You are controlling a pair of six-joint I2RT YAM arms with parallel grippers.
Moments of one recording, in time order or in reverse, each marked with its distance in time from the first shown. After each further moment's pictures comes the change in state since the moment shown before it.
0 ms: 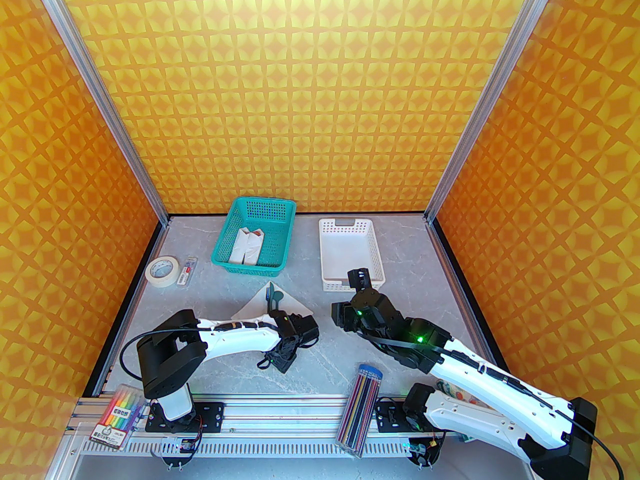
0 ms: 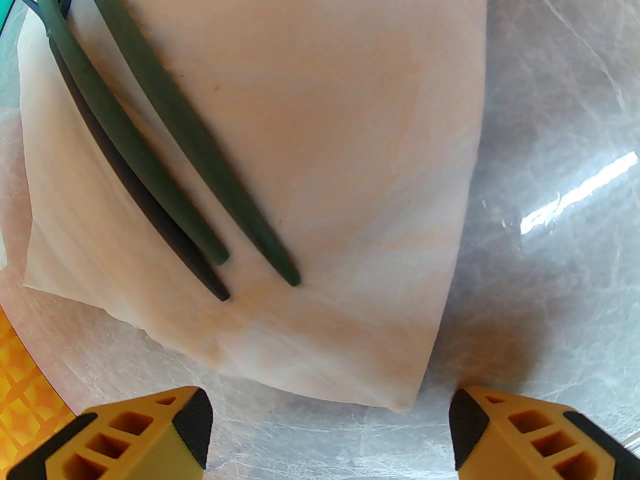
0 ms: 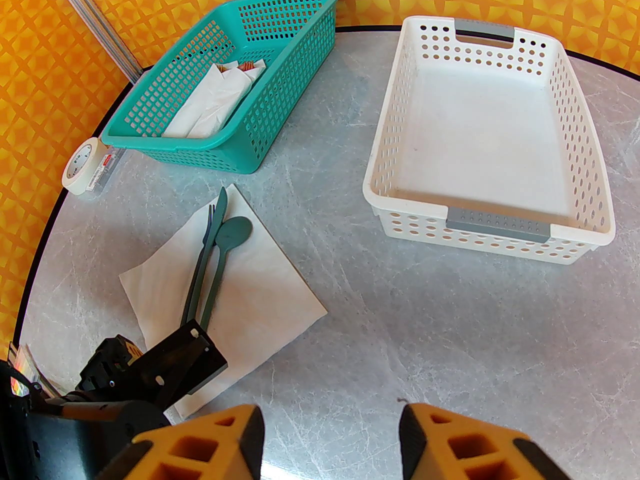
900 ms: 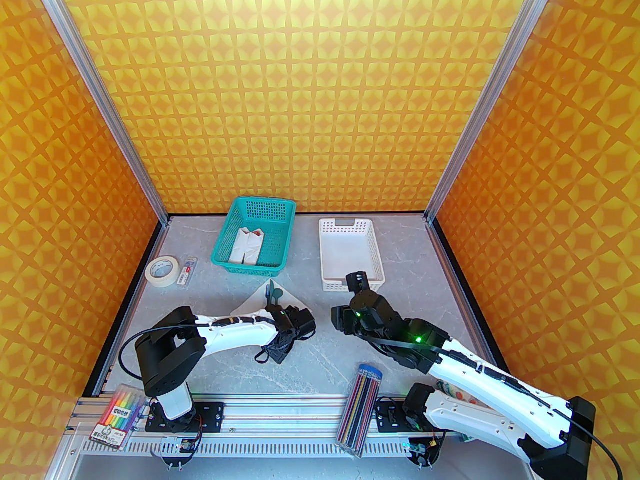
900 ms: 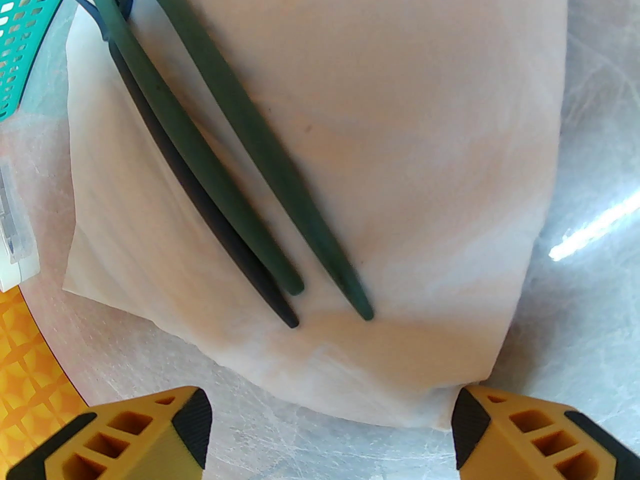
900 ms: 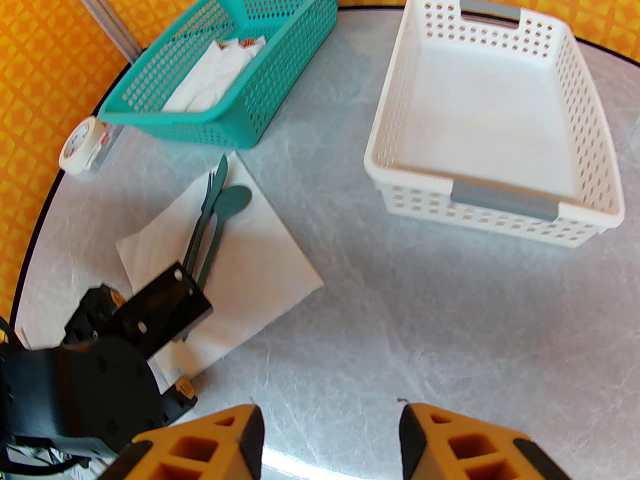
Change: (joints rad) left arm 0.055 -0.019 0.000 0.026 -0.102 0.057; right arm 0.000 0.002 -0.027 -0.021 -0.055 0.000
